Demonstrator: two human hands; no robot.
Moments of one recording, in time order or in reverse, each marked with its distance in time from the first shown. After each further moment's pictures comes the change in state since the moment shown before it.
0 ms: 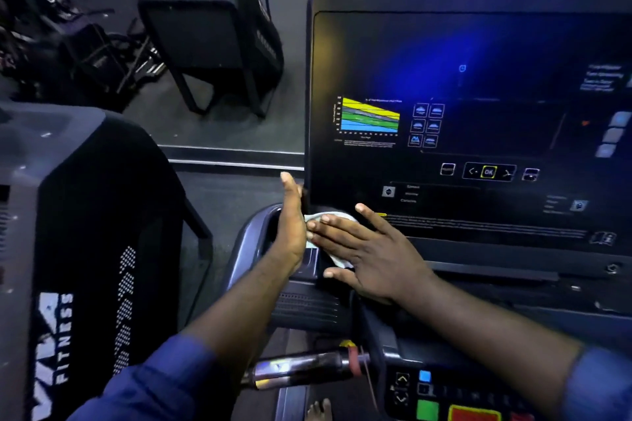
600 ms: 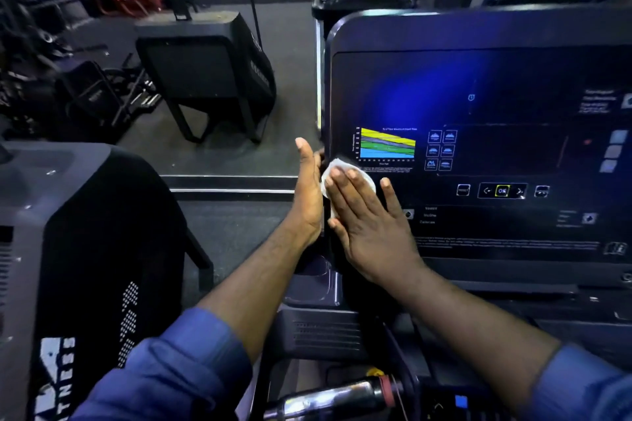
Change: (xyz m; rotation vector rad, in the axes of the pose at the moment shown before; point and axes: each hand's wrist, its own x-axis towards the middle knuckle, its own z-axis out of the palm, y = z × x) left_hand 0.044 0.075 0.014 -0.114 -0.140 0.084; right_hand 0.077 -0.003 -0.034 -0.016 0.139 0.478
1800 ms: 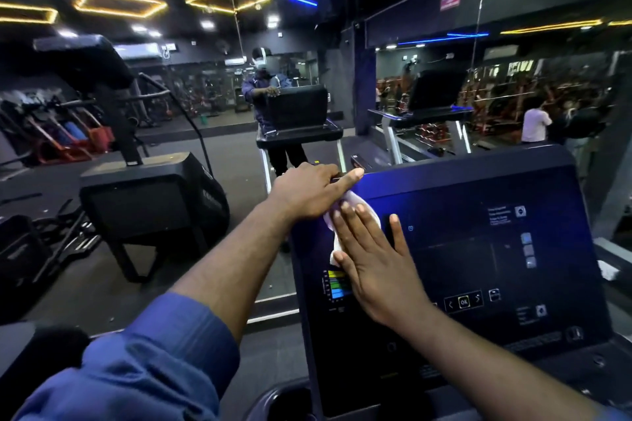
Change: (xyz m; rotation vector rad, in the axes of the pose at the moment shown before) left_hand 0.102 0.187 0.109 1.716 -0.325 0.736; right_hand 0.102 0.085 -0.072 0.058 0.135 0.269
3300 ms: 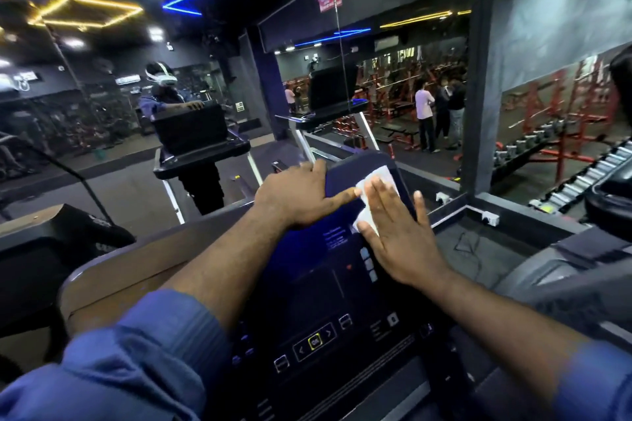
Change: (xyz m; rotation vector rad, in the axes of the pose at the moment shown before) left_hand 0.133 0.235 0.059 0.226 -0.094 0.294; right_hand -0.053 0.294 -0.056 -0.115 -0.025 0.407
